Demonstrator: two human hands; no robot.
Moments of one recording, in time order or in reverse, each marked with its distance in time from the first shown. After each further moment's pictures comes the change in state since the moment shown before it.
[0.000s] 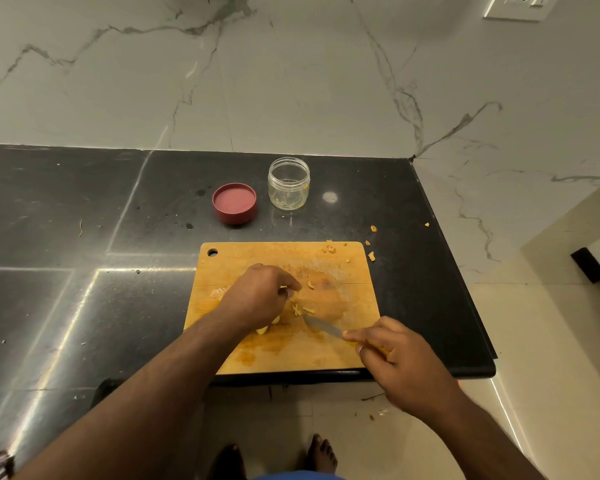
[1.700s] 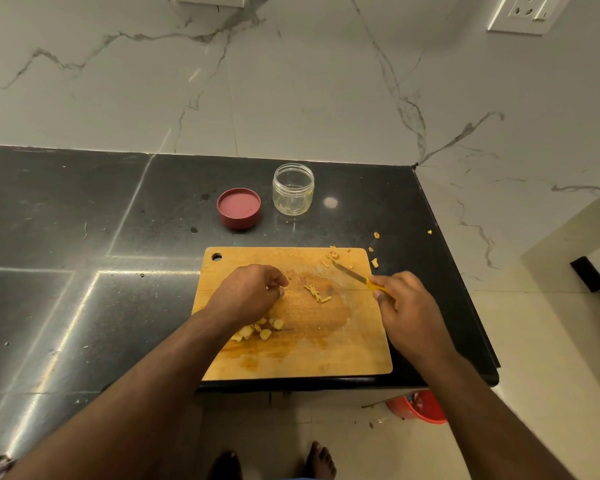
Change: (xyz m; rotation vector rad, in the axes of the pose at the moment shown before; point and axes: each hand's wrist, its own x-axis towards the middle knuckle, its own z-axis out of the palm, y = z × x) left_hand 0.004 -0.017 -0.016 -0.054 -0.010 -0.125; right_hand 0.063 0.018 -0.012 -0.233 0.324 0.000
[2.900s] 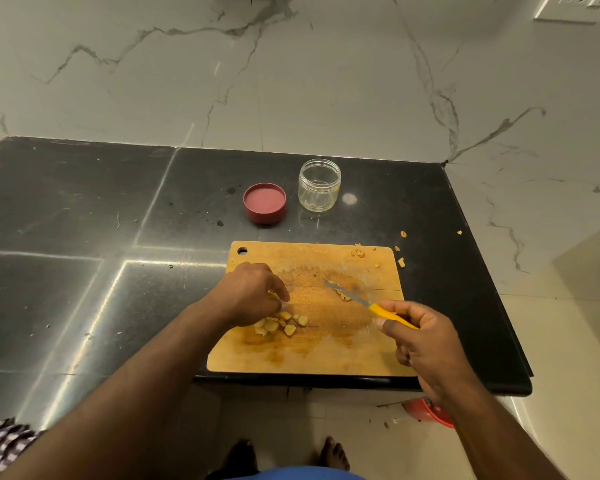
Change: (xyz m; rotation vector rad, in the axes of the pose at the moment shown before) left_hand -0.019 -0.028 -0.027 0.245 -0.126 0.061; right_hand -0.031 -0.033 0.008 0.868 -0.173 0.527
